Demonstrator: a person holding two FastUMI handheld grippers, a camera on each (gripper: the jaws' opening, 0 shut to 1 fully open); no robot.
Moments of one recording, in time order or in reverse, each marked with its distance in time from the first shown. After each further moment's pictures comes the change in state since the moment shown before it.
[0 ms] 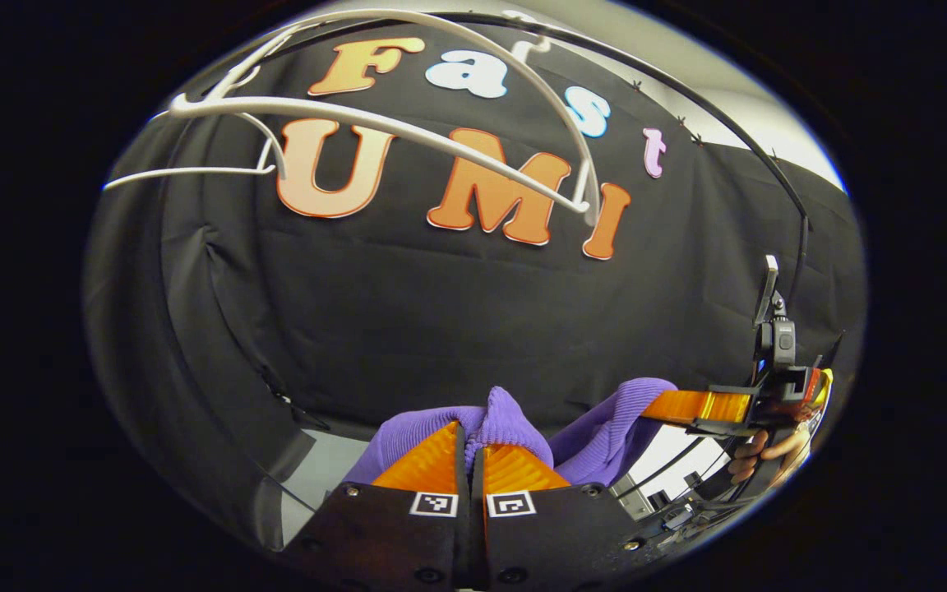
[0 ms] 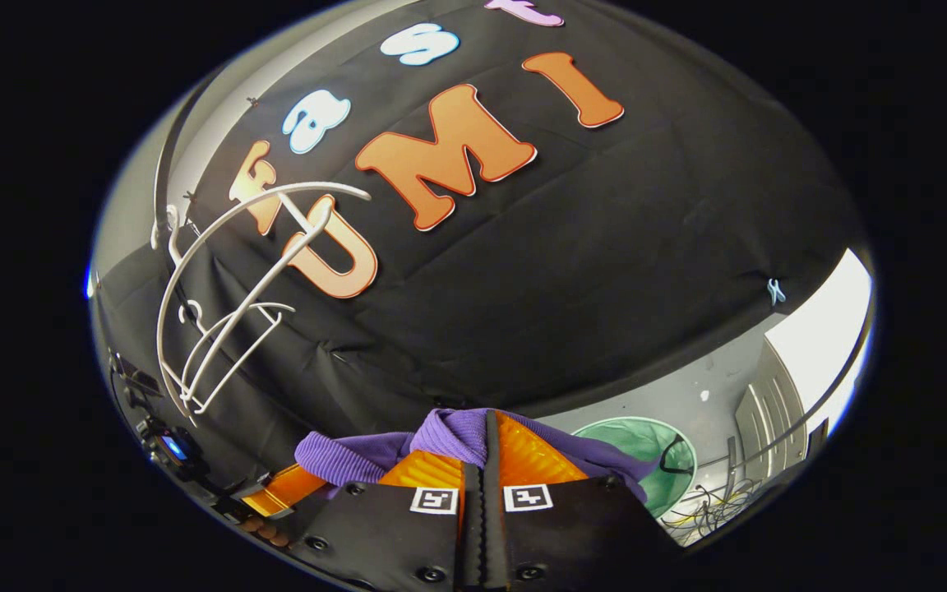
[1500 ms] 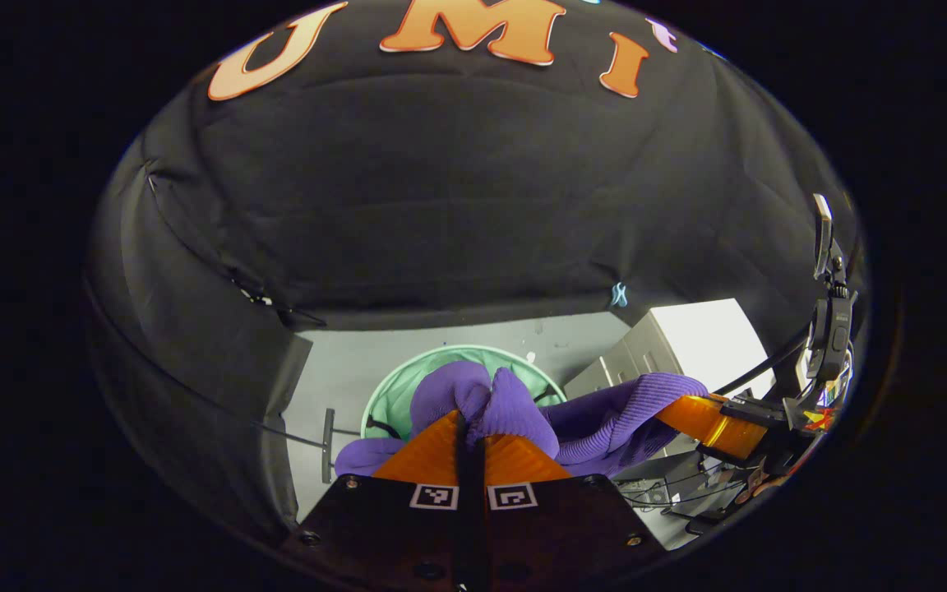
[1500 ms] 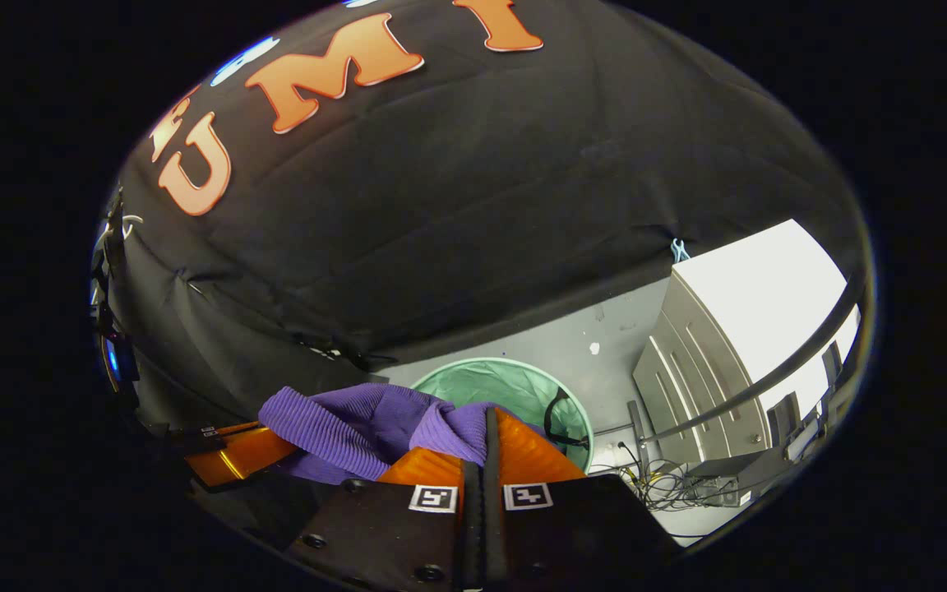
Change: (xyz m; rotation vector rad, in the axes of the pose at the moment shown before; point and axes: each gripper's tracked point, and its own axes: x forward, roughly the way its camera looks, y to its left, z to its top) left arm 0.138 0.002 -0.223 0.071 0.566 0.084; right arm 0.084 -0.222 -0.144 -0.062 0.245 -0.406
